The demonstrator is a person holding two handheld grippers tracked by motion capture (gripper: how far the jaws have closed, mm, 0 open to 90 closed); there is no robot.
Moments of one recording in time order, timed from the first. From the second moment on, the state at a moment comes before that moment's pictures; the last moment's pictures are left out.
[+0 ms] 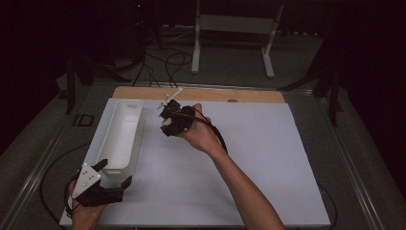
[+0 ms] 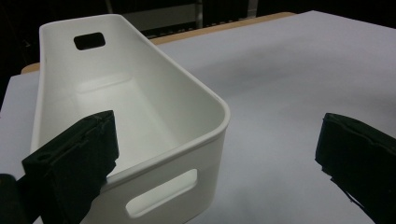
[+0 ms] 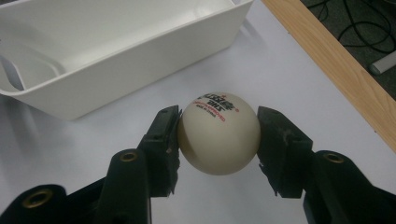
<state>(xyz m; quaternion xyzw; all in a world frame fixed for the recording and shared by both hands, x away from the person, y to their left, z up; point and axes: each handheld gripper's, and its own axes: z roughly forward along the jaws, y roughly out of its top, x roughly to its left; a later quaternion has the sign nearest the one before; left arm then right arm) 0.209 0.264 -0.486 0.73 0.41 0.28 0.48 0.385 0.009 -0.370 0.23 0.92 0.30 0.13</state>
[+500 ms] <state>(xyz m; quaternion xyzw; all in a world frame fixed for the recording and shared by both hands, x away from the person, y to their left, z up) 0.209 0.264 -0.486 0.73 0.41 0.28 0.48 0.383 0.021 -0.371 0.23 0.92 0.30 0.13</state>
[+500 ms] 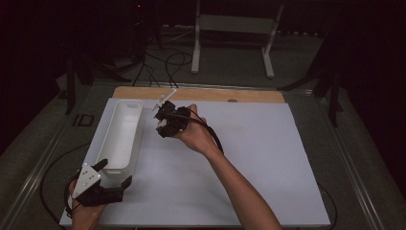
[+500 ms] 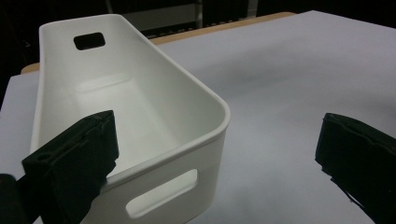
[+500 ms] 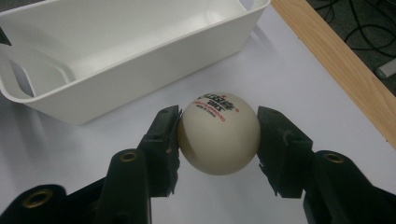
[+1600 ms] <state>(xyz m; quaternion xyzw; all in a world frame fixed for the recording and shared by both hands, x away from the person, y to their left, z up) 0.210 0.265 -0.486 0.73 0.41 0.28 0.48 0.380 0.039 -0.372 0.21 0.92 0.31 0.12</state>
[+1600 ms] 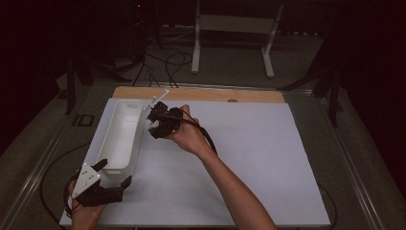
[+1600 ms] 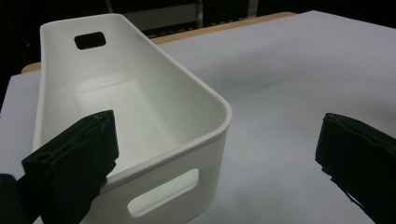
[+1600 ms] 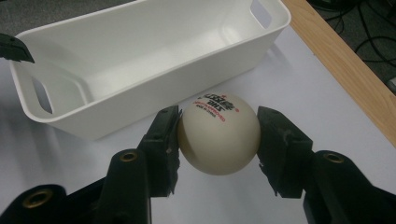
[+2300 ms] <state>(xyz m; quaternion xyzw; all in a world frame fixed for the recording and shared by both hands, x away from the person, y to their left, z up) 0.209 0.266 -0.486 0.73 0.41 0.28 0.48 0.378 0.051 -0.375 0.21 0.92 0.32 0.12</state>
